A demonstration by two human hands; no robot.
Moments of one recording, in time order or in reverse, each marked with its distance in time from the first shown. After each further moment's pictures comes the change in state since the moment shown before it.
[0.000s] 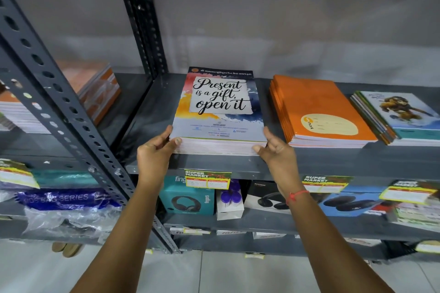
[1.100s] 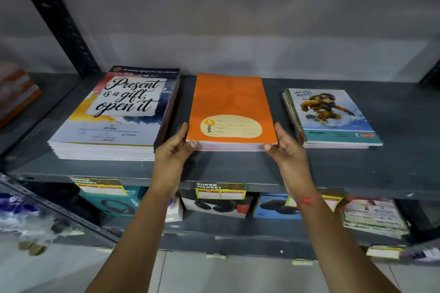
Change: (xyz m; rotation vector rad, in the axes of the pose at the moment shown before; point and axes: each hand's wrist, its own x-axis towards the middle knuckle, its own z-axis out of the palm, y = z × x) left_hand -0.085 -0.005 0.239 -0.100 -0.241 0.014; right_hand 0.047 0.025 -0.239 0.086 -0.035 -0.027
